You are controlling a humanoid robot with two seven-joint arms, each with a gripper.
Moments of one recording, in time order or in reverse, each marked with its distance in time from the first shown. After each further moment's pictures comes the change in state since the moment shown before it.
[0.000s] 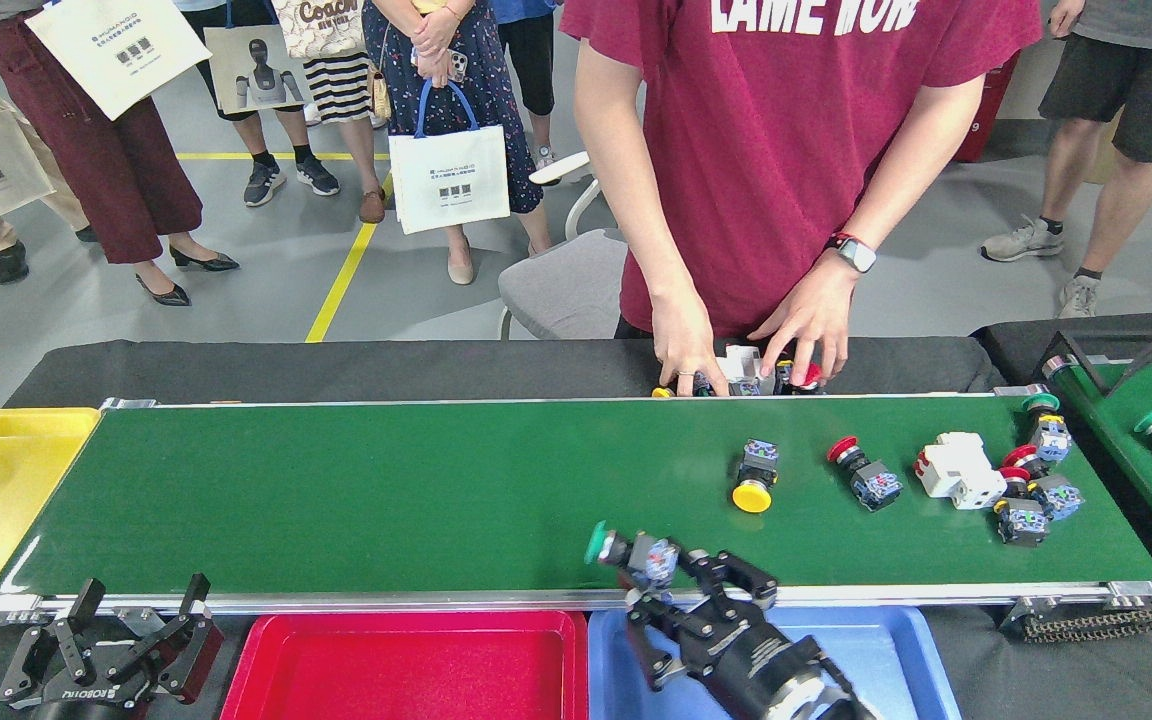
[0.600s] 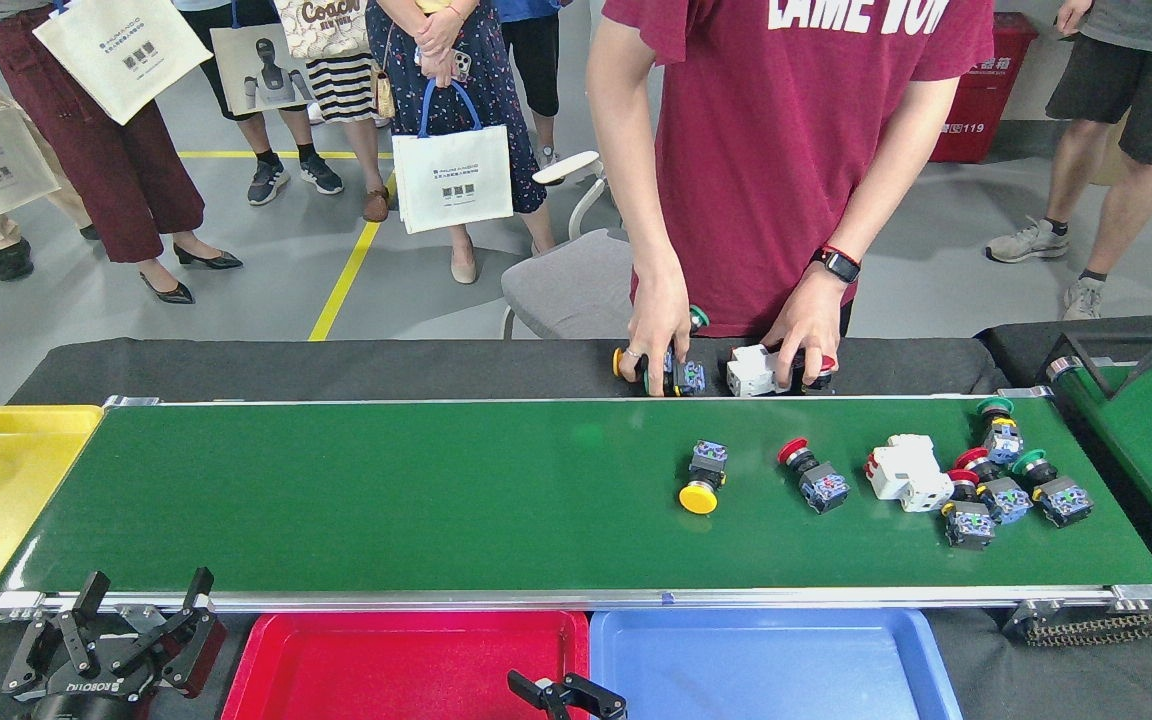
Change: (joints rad) left arm -0.010 0.000 -0.018 -0.004 0.000 0.005 0.003; right arm 0.038 0.069 0.120 0.016 0.008 0.019 -0.006
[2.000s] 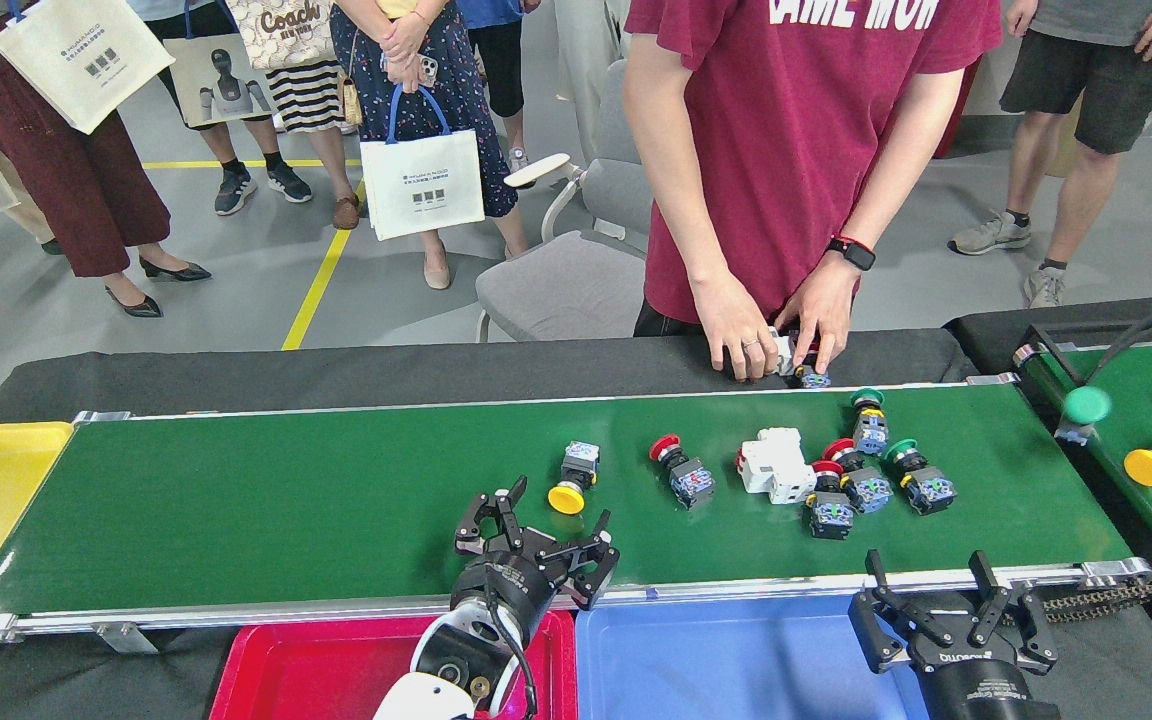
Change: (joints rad) left arm -0.461 -0.234 -0.730 0.413 -0.247 0.301 -0.167; right arm 0.124 -0.188 -0.657 -0.078 -0.041 0.295 -0.214
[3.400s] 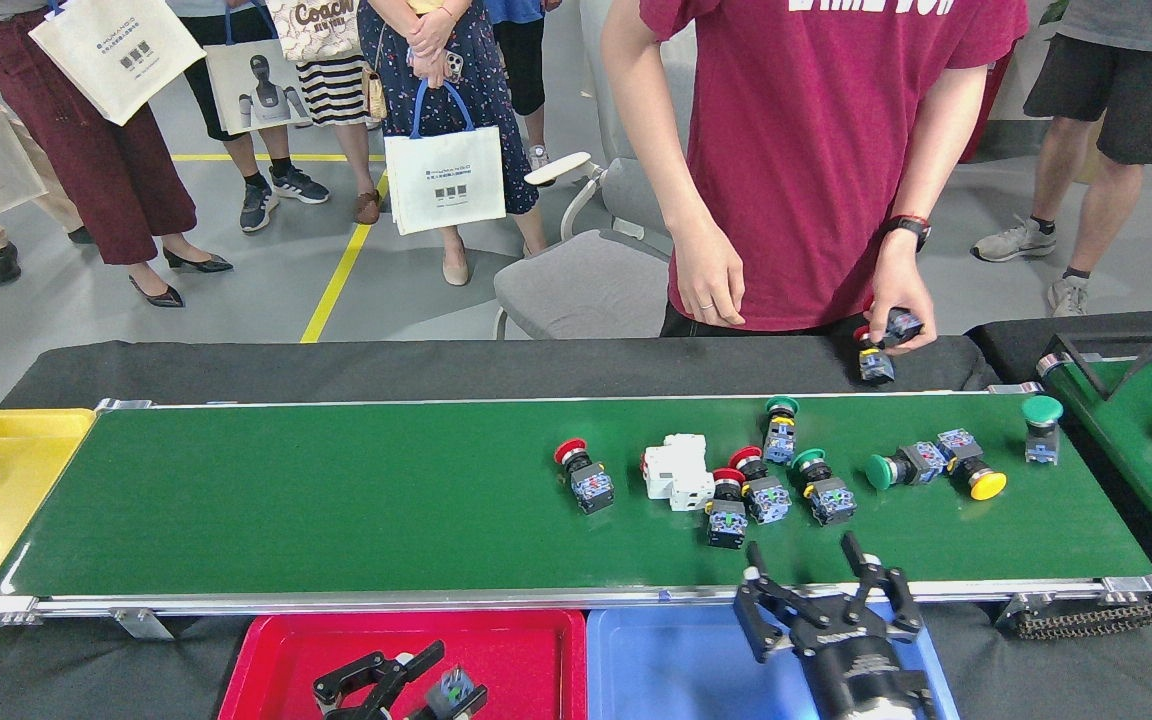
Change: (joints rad) left arm 0.544 0.250 0.410 -0.515 0.234 -0.548 0.077; right arm -0.214 0.203 0.255 0.224 0.142 0.028 0.014
